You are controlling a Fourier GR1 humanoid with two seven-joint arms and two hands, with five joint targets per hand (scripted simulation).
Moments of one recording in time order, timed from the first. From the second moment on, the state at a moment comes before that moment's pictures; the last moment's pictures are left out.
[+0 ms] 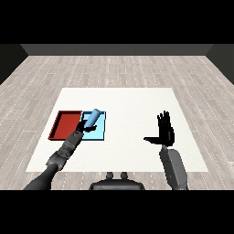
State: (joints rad) left arm -0.83 0.20 -0.18 -0.06 0.03 0.35 -0.09; right arm -0.09 -0.18 0.02 -1.56 -0.44 -0.03 -0.32
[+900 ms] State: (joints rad) left arm -0.71 0.18 -0.02 -0.41 0.16 0.53 -0.56; right arm -0.11 -0.16 0.02 -1.60 -0.46 -0.02 -0.28
